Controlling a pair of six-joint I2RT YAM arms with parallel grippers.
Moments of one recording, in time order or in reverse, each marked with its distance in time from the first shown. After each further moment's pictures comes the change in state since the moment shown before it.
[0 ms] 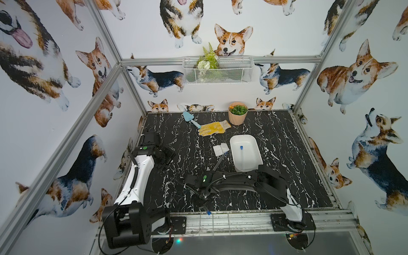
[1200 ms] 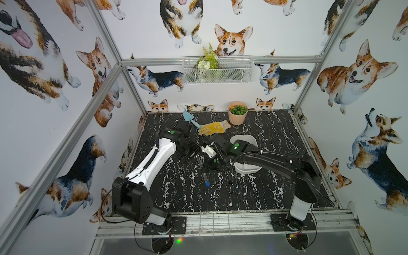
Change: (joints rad) left arm -0.430 0.269 0.339 -0.188 0.007 -0.149; right arm -0.315 -0.339 -0.054 0.146 -0.289 0.102
